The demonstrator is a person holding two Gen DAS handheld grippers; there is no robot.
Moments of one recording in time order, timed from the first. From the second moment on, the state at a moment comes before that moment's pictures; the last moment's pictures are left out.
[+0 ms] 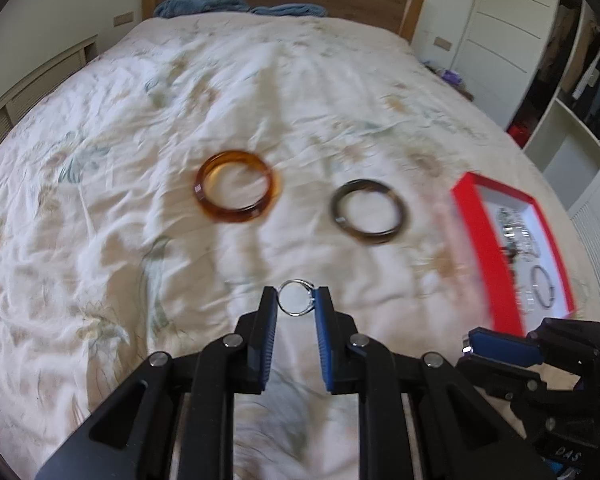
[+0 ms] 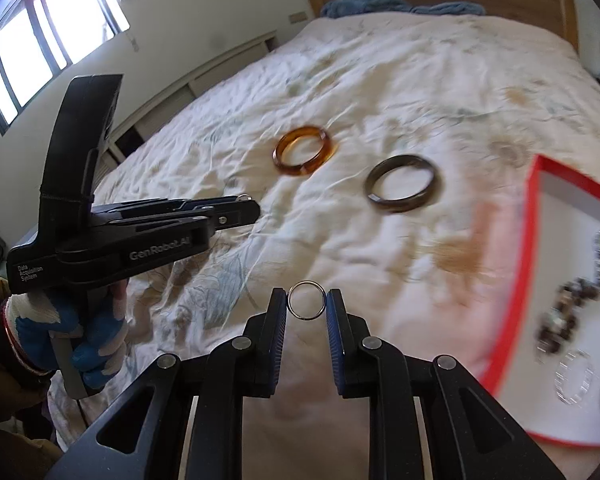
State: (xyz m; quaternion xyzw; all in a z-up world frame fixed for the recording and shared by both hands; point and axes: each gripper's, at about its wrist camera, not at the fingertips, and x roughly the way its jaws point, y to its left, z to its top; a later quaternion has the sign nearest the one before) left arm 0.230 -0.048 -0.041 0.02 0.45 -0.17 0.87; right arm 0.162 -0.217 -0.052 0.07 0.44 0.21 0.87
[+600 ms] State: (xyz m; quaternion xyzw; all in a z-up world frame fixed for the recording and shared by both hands) left arm 0.182 -0.248 -0.036 0.05 0.47 -0.34 0.81; right arm 0.108 -0.419 -0.059 0.10 0.45 0.03 0.89
